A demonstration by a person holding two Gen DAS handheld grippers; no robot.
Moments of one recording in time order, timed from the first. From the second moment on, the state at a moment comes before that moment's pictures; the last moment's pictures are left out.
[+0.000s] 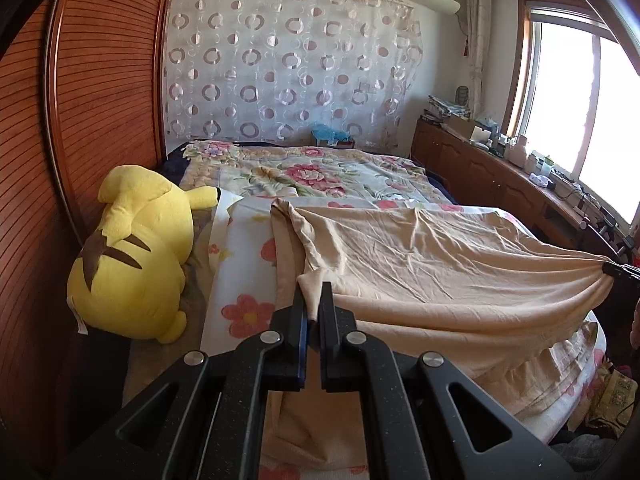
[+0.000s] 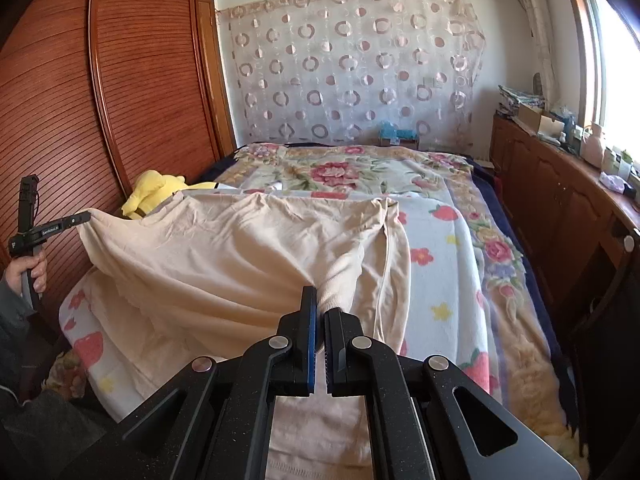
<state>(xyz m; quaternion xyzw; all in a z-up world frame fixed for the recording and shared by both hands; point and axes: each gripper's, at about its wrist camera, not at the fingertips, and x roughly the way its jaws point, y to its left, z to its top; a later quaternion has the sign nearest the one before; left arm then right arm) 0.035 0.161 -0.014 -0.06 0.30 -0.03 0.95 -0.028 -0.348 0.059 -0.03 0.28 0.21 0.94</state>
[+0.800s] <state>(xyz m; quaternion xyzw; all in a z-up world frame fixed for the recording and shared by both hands) 0.012 0.164 -0.058 -0.07 0.36 -0.02 0.93 0.001 -0.342 0.031 -0.05 0.35 0.17 0.92</state>
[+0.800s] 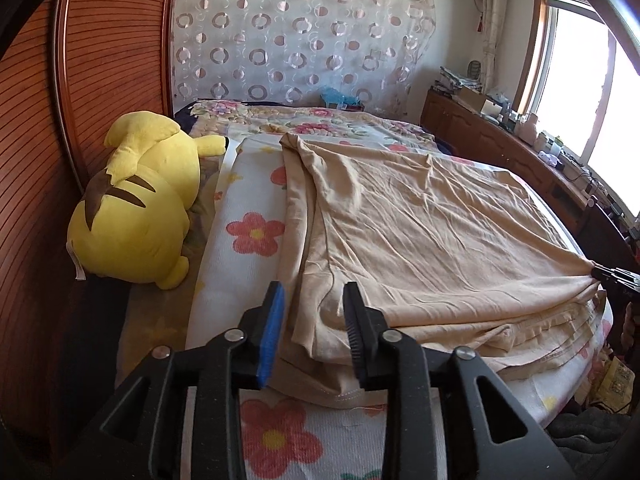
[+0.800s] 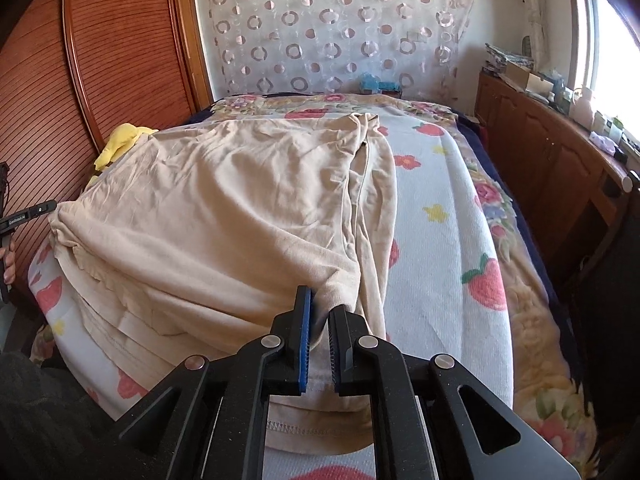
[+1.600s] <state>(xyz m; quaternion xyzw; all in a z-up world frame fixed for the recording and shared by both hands) 0.012 0.015 -0.088 -0.04 0.41 -0.18 0.89 -0.031 -0.312 0.014 -0.07 0.33 0.18 0.93</state>
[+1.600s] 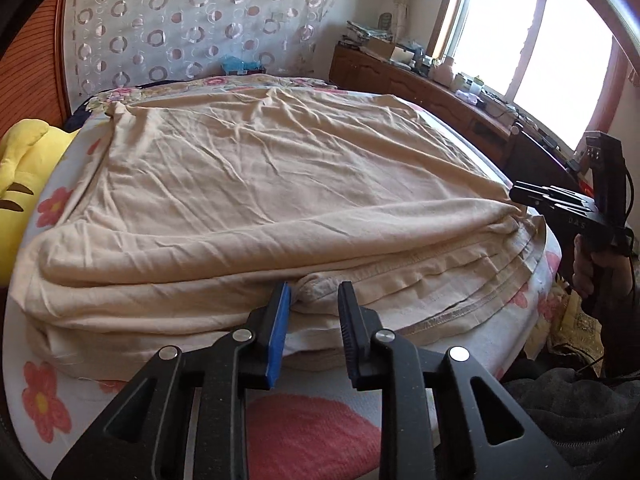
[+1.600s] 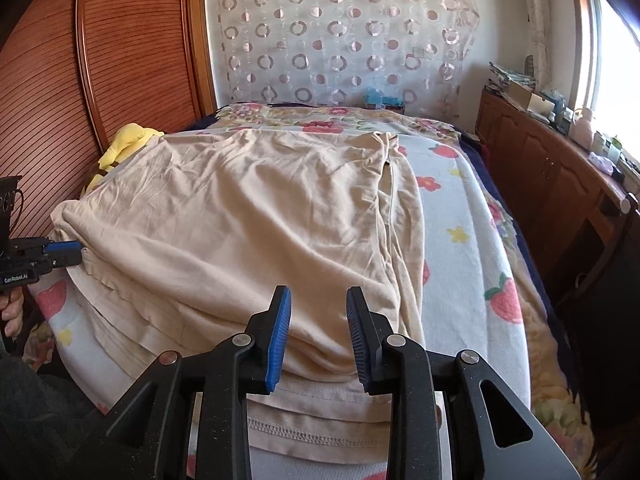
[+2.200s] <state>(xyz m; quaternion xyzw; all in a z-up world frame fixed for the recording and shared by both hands) -0.021 0.019 -0.053 -0.02 0.38 -0.17 0.91 -0.016 -0.316 -0.004 -0.04 0.35 0.16 0.92</state>
